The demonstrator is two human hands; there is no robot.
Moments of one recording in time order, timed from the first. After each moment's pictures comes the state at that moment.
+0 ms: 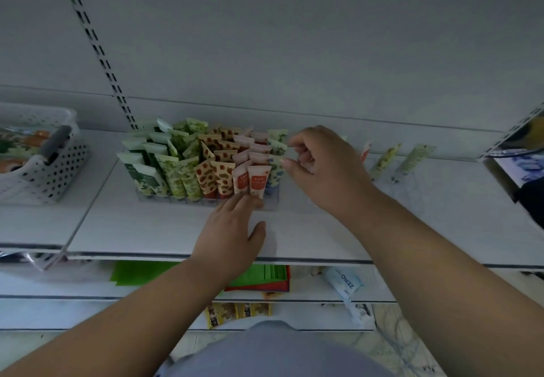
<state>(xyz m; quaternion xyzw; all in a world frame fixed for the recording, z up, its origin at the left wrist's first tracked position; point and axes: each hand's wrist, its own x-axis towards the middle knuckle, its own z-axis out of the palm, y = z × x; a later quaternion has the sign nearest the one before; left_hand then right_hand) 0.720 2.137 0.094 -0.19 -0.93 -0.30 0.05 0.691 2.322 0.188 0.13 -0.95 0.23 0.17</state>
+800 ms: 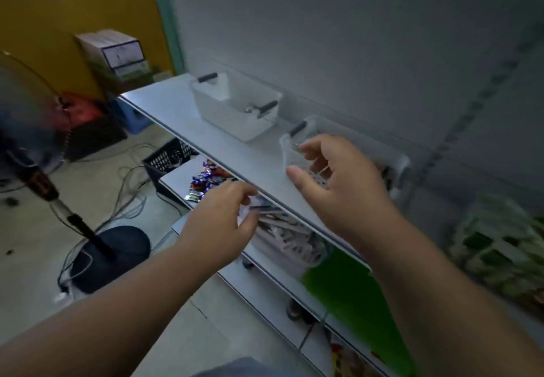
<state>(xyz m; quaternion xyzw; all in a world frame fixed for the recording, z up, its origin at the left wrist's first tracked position) 0.813 1.678 0.147 0.11 -0.94 -0.25 0.19 0.718 1.850 0.228 0.37 -0.85 0.36 0.08</state>
